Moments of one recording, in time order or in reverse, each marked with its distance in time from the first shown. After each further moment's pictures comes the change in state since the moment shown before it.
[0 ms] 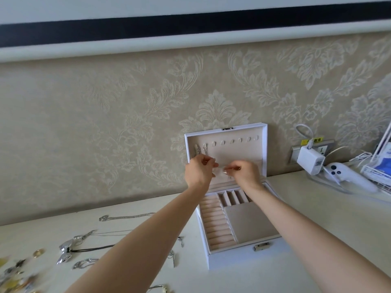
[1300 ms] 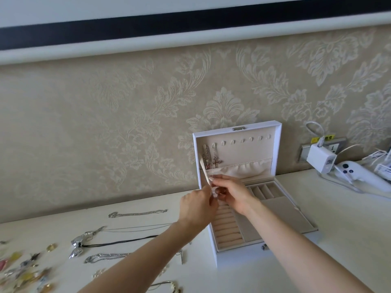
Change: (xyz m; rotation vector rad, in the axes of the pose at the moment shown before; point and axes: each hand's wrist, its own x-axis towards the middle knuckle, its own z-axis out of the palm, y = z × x) left_hand -0.062 -0.046 -0.034 0.761 -0.169 0.317; right_hand -0.038 -0.012 0.036 0.860 -0.496 0.370
